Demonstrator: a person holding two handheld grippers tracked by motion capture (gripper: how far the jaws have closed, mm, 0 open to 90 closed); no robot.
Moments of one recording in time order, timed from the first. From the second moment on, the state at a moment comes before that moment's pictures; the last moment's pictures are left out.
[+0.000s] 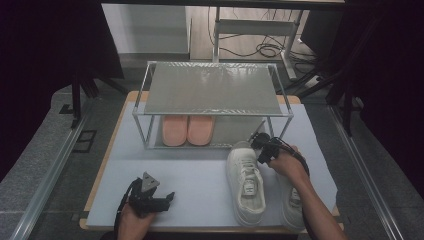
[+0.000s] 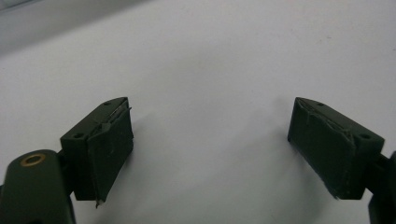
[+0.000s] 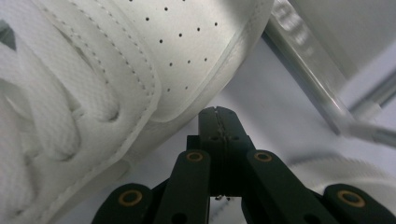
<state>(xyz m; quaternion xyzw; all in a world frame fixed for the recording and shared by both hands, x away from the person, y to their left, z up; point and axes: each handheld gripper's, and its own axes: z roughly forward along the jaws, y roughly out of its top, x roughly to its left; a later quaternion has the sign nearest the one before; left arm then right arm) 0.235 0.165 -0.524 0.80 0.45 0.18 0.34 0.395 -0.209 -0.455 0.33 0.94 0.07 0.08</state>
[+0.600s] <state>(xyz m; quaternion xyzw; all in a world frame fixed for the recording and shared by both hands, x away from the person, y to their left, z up) 0.235 0.165 -0.524 0.80 0.46 0.18 0.34 0.386 -0.162 -0.457 0.29 0.95 0.10 0.05</state>
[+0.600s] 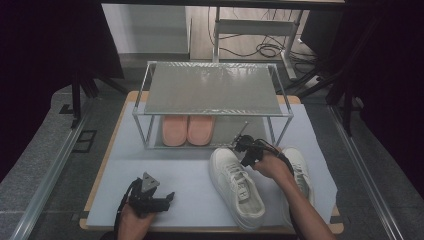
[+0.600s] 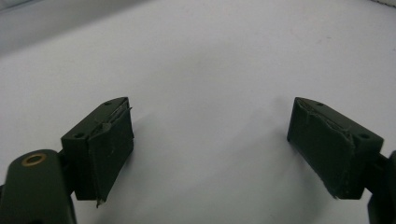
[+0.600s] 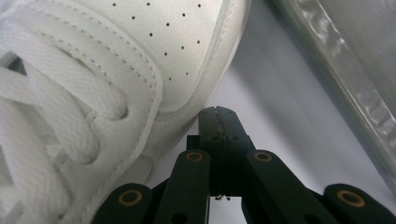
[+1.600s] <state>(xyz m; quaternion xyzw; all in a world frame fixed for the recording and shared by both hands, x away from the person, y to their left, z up) 0.235 0.165 -0.524 0.80 0.46 0.18 0.34 0.379 -0.125 -0.457 0.25 0.96 0.11 0.03</state>
